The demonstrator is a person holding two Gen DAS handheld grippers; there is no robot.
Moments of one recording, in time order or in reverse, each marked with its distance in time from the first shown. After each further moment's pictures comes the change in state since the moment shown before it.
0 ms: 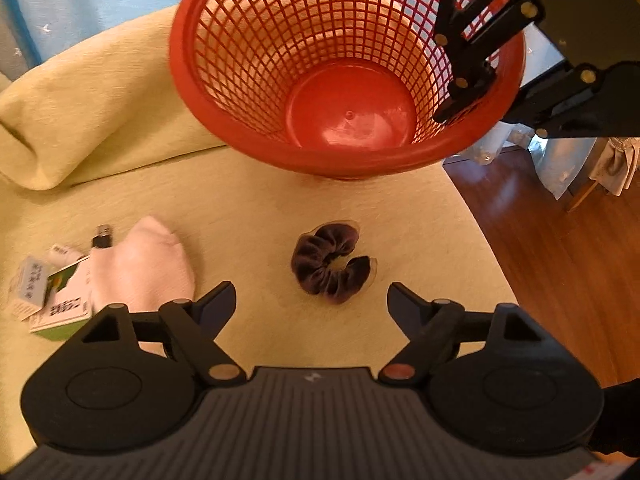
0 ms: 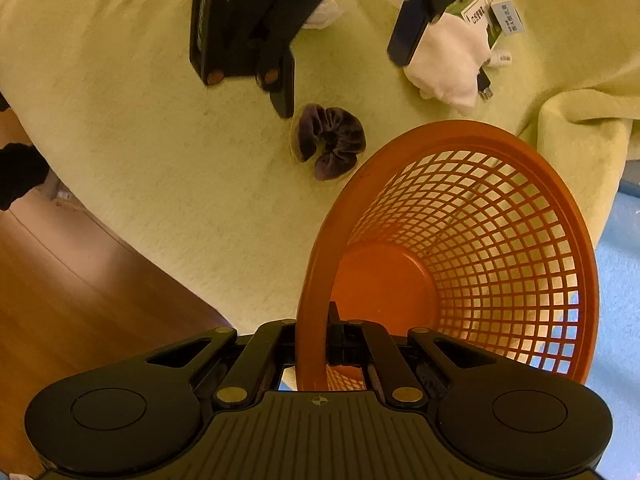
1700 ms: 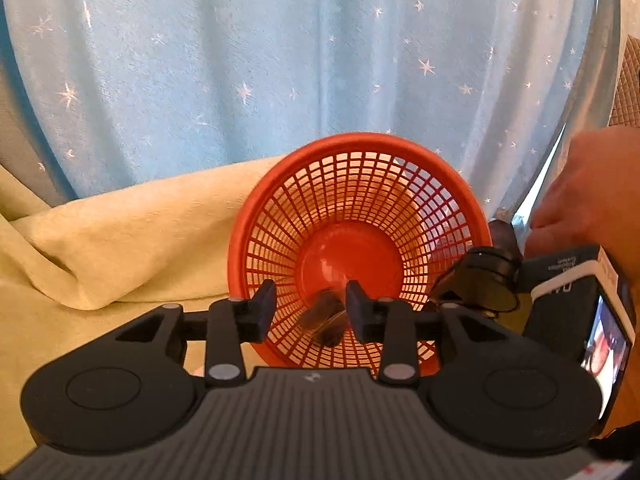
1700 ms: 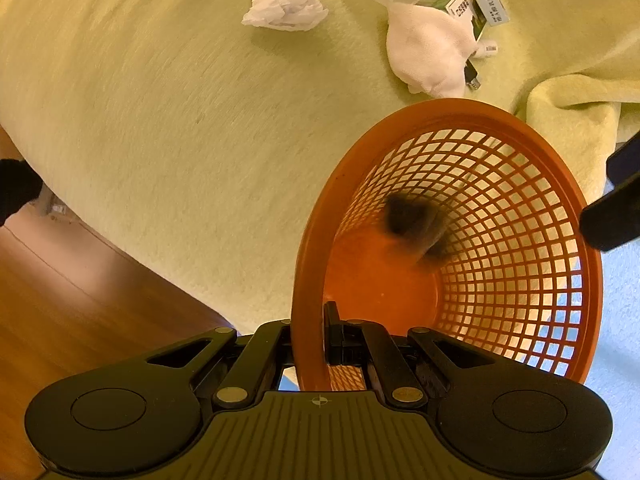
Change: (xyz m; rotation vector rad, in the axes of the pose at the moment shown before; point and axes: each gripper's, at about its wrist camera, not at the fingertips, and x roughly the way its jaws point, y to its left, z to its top) left arm -0.101 0.033 0.120 0.007 -0.167 -0.023; right arm -0.008 0.004 -0.002 0.061 0.014 -0.017
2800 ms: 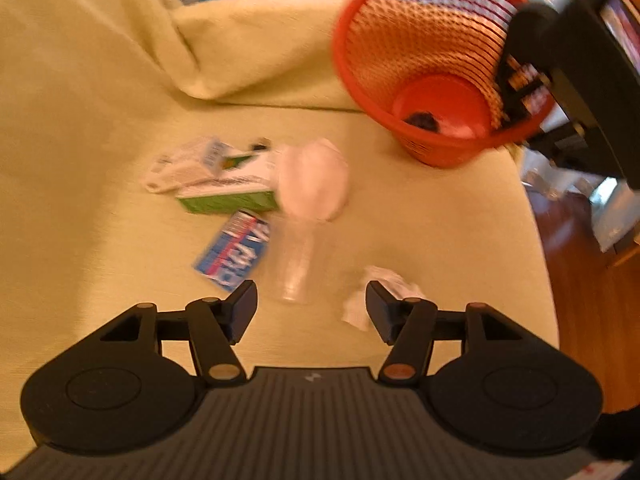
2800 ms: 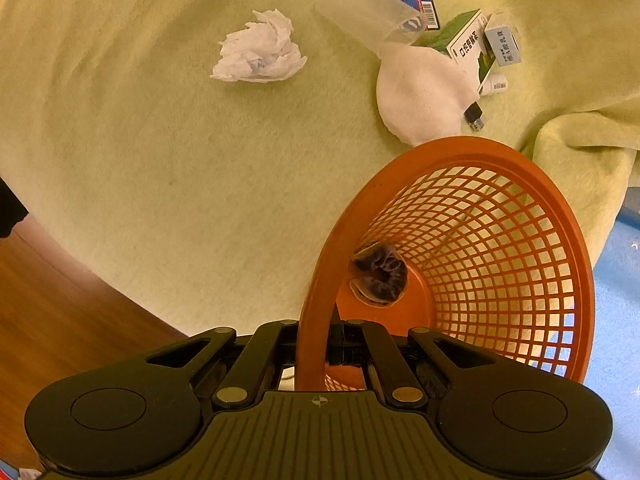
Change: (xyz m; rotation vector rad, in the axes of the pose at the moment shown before) left arm -0.037 0.017 -0.183 -0.280 0.207 0.219; right arm 0.002 -0.025 0.060 -0.066 0.040 0.033
